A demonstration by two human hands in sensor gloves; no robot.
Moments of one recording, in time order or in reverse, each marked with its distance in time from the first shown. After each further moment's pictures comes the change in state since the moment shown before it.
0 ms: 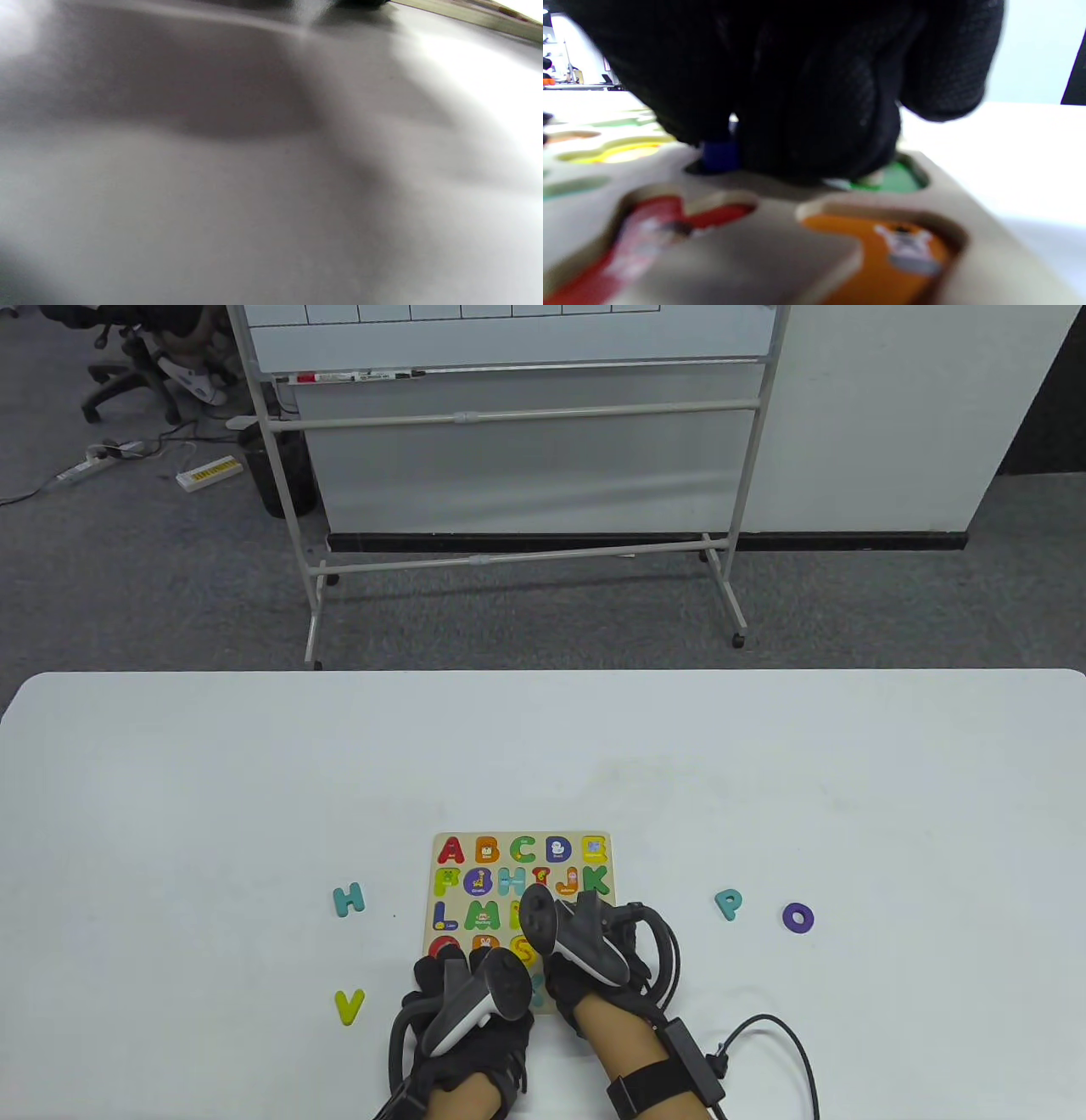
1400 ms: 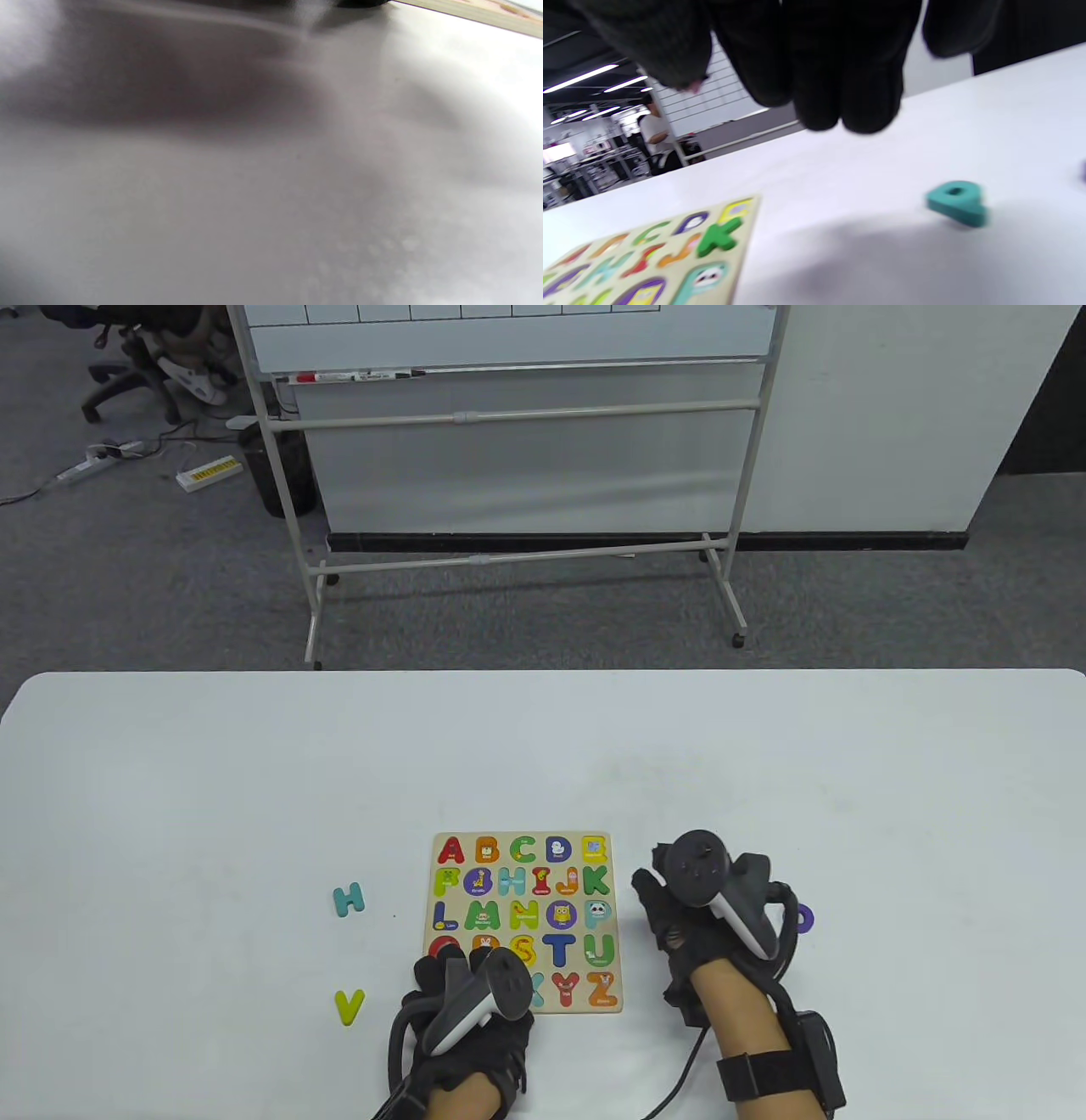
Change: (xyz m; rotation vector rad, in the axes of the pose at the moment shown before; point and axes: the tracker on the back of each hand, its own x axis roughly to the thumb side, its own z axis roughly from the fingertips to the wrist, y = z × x) left_hand 0.001 0.001 0.000 -0.002 0.000 -0.015; right_hand -0.144 -0.059 0.009 -0.017 0.248 -0.353
